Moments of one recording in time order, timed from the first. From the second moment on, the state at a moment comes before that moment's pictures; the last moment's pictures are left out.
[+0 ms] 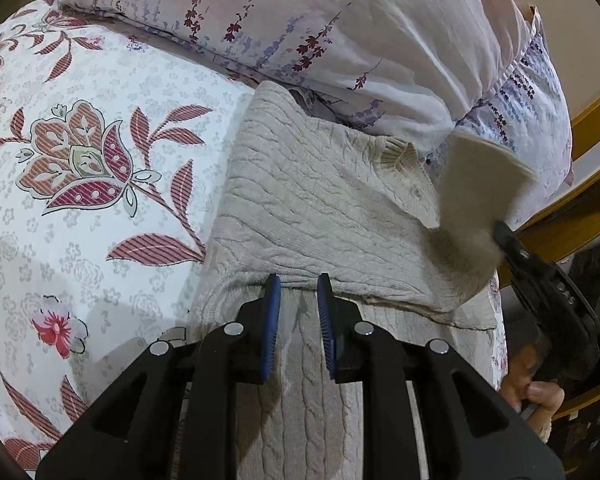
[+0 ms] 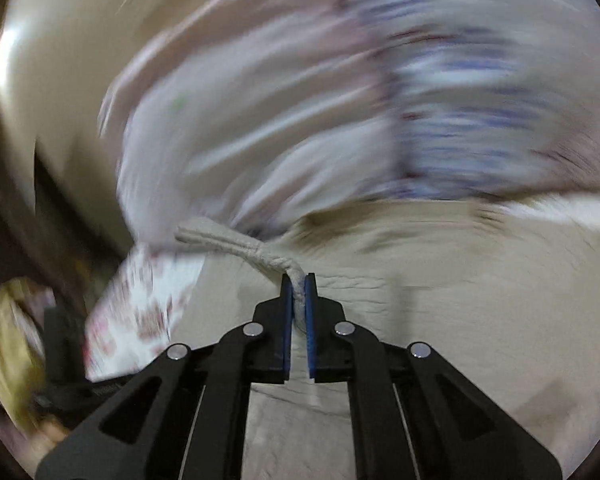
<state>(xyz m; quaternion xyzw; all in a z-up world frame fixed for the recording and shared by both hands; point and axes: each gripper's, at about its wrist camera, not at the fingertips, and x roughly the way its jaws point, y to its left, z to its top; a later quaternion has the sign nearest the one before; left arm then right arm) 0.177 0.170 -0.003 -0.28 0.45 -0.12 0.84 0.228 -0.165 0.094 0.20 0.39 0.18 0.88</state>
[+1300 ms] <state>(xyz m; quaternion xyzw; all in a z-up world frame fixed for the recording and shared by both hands) 0.151 0.154 0.006 -0.24 0.47 -0.16 0.83 0.188 -0.328 0.050 0.30 0.42 -0.02 0.86</state>
